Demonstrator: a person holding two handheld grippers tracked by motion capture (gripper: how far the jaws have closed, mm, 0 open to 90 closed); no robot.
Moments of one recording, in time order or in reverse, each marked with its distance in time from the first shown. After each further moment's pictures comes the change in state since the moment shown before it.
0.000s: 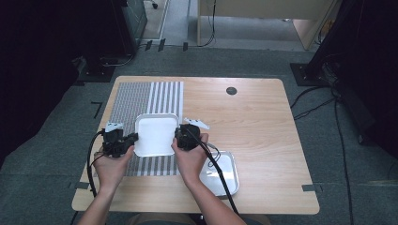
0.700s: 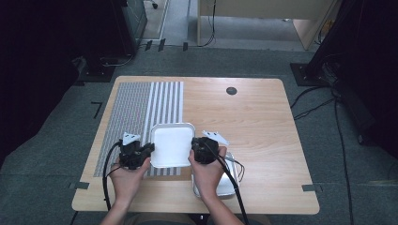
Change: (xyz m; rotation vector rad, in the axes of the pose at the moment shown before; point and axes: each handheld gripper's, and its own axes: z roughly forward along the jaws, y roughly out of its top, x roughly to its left) left arm -0.049 -0.030 -0.001 0.014 -0.060 0.027; right arm -0.041 -0.022 -0.046 -0.048 -0.049 -0.001
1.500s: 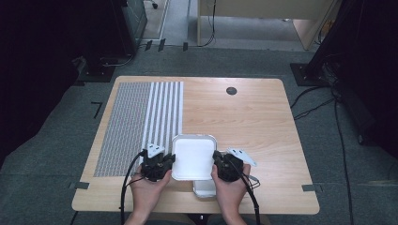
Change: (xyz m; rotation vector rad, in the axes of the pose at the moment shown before) left arm -0.064 -0.025 0.007 0.035 -0.063 0.076; right arm -0.058 -0.025 -0.050 -0.046 -0.042 0.039
